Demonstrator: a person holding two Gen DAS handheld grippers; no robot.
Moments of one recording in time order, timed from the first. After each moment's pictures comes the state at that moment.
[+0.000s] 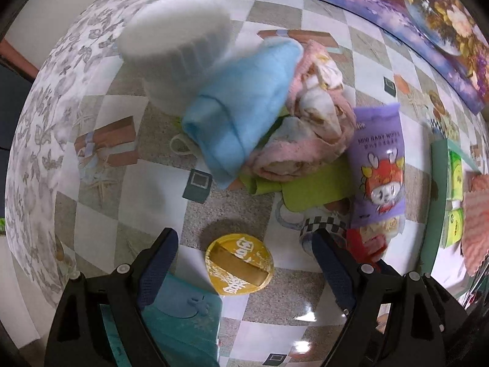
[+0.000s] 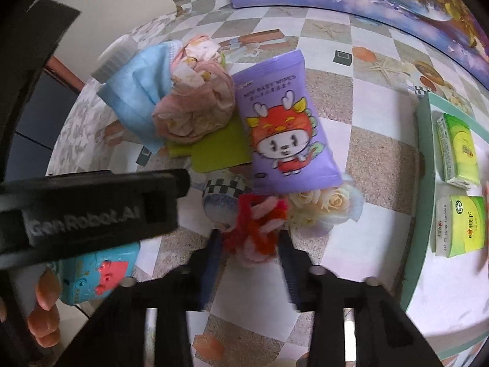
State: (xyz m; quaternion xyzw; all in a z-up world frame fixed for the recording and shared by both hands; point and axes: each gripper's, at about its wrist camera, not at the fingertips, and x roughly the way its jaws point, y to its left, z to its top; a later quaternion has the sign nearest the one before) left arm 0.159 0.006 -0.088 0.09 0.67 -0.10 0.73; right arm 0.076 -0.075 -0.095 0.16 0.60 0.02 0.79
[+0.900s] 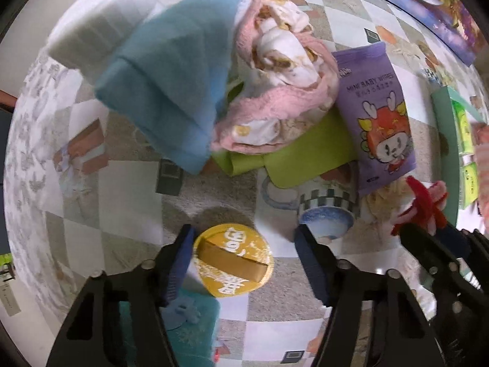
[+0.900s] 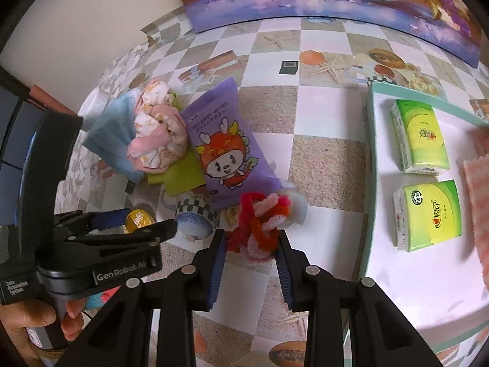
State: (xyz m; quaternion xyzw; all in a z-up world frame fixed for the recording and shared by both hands) left arm 0.142 -0.020 -0.128 0.16 0.68 -0.14 0.70; right arm 0.065 -0.136 -0.076 0.22 0.58 -0.02 0.79
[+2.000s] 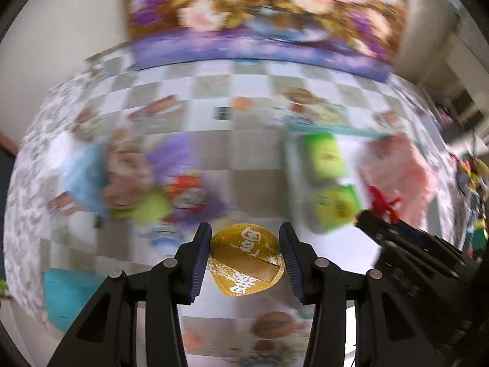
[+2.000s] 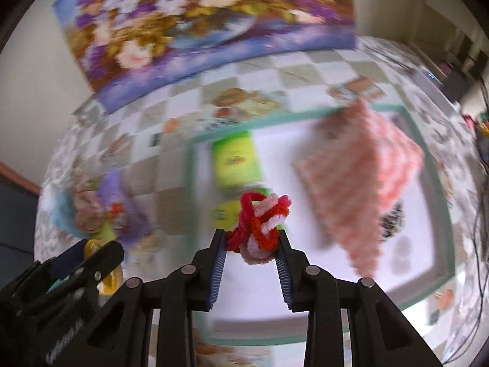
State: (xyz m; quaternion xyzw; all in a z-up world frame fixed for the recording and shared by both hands) left arm 0.051 -0.133 0.002 0.14 0.56 -0.24 0.78; right arm -0.018 -0.261 -0.036 0.27 0.52 -0.20 0.79
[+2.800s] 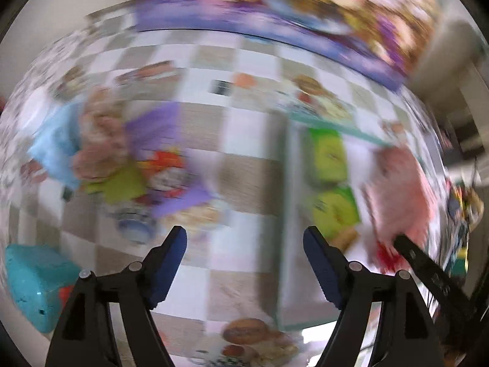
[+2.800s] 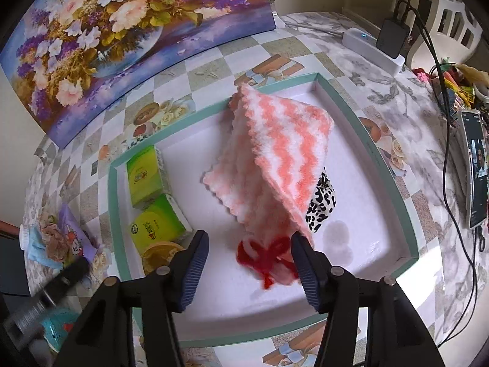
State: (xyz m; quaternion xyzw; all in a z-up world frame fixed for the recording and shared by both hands) left arm 0.077 -0.110 -0.028 0.05 0.61 -0.20 0.76; right arm -0.063 -0.320 -0.048 0.31 0.52 -0.28 0.75
